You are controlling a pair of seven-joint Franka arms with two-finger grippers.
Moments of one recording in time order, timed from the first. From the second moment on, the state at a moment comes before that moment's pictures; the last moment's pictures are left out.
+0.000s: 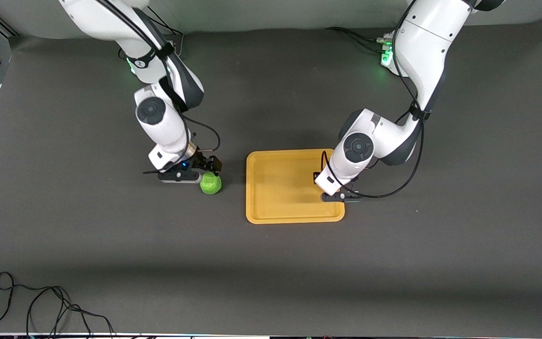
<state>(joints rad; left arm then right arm) -0.39 0.55 -0.17 -1.88 0.01 2.41 -0.57 0.44 0.32 0.05 -2.21 0.02 2.66 0.56</state>
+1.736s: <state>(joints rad) 0.14 -0.03 -0.17 -1.88 0.07 1.88 0.07 0.45 0.19 0.03 -1.69 -0.02 1.92 0.56</state>
